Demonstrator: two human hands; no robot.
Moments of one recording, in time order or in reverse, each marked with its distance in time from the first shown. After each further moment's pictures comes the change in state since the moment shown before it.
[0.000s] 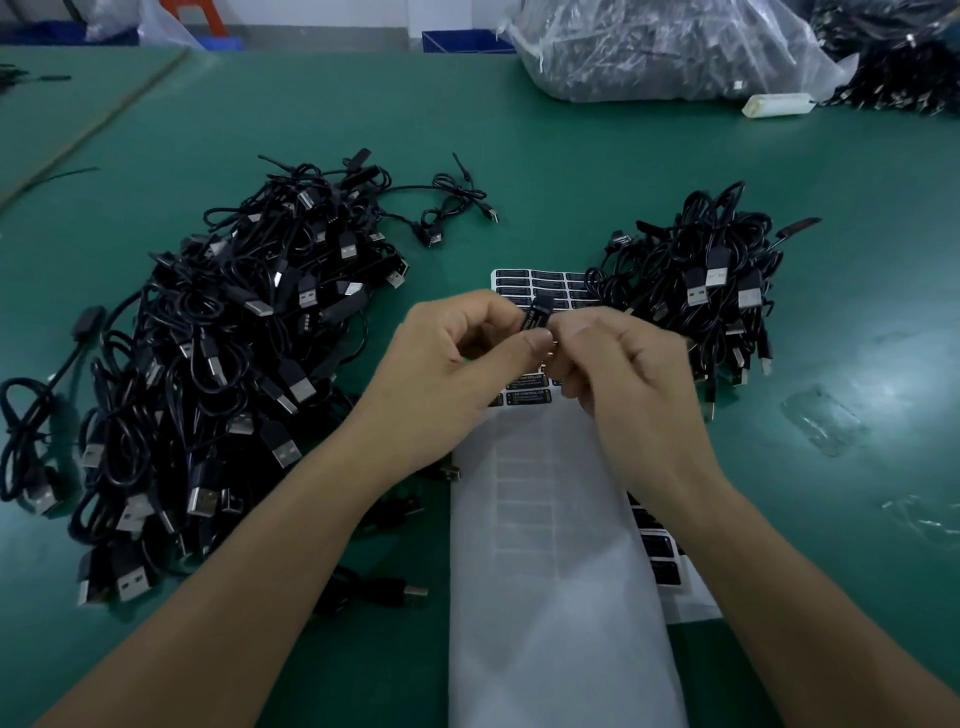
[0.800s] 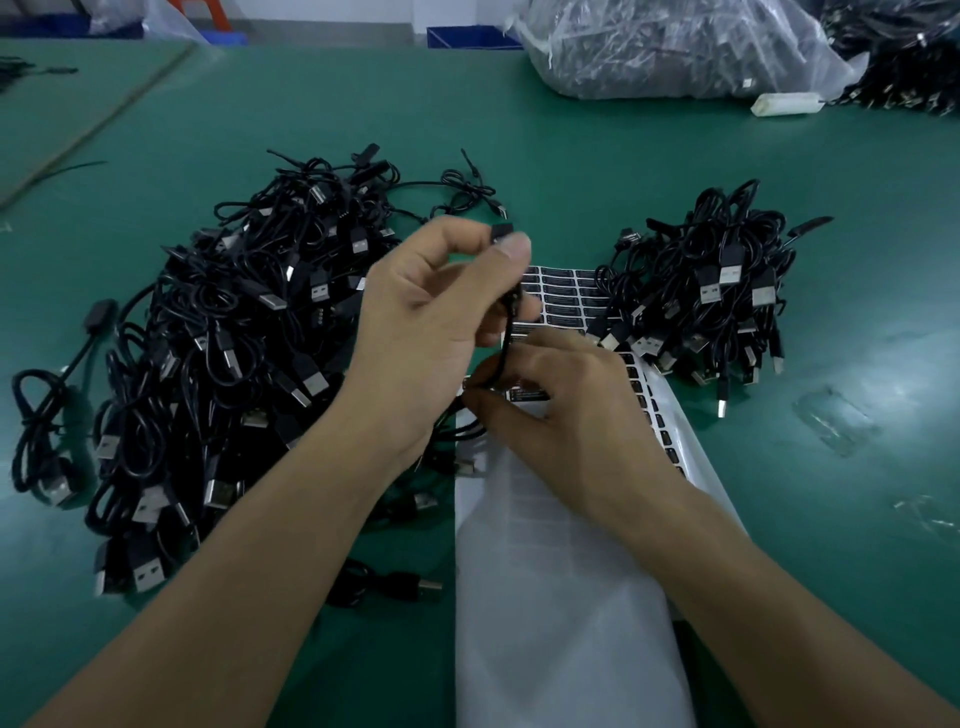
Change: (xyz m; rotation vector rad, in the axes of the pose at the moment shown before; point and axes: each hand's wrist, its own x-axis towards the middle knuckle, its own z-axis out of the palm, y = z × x) left_hand 0.002 0.025 -0.005 -0.272 0.210 -0.008; right_hand -0.002 0.011 0.026 -0.472 -0.174 -0.303
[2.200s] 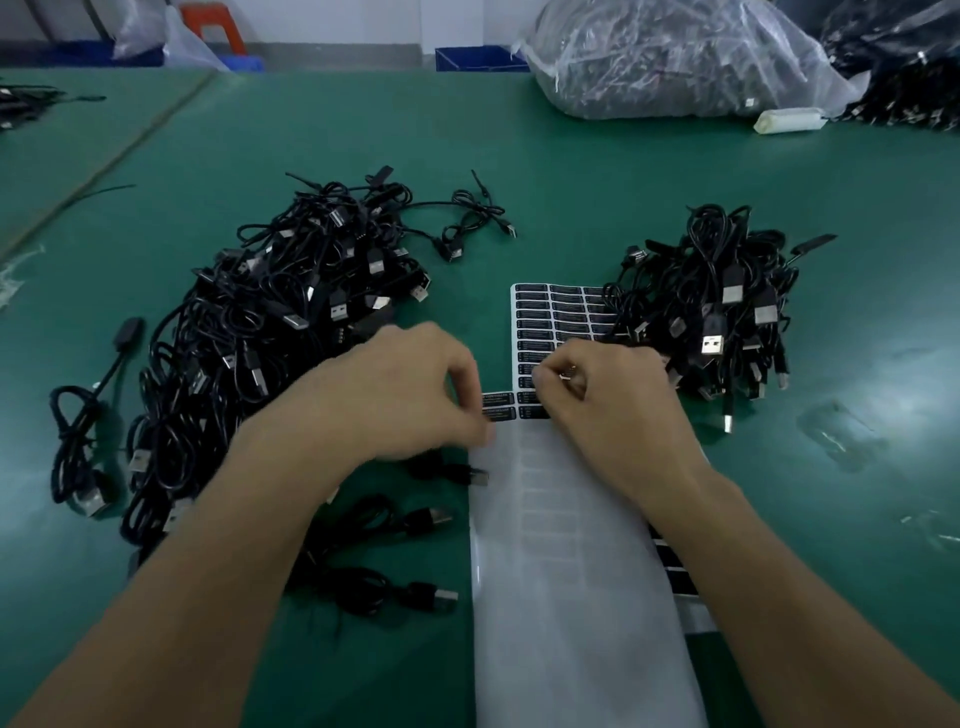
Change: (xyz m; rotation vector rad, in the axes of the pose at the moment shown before) left_hand 0.007 0.023 -0.038 1.154 -0.459 -0.377; right_hand 0.011 0.017 -0.016 -0.202 -0.012 0.277
